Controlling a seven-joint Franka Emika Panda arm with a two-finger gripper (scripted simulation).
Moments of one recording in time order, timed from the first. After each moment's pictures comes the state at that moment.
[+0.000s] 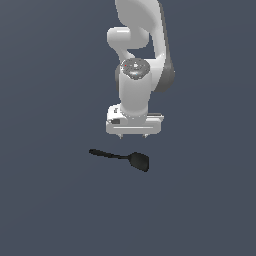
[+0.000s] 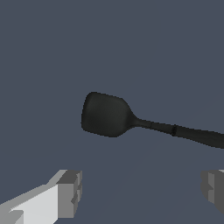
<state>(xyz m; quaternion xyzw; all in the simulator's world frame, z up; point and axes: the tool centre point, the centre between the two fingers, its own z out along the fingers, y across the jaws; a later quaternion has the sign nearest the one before) -0.002 0.020 0.170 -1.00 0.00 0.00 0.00</state>
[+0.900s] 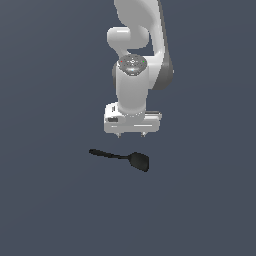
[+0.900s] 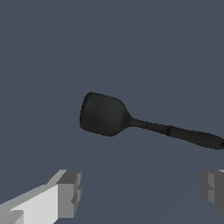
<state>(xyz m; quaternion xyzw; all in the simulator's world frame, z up) -0.002 0.013 0.179 -1.00 -0.01 0.00 0.00</state>
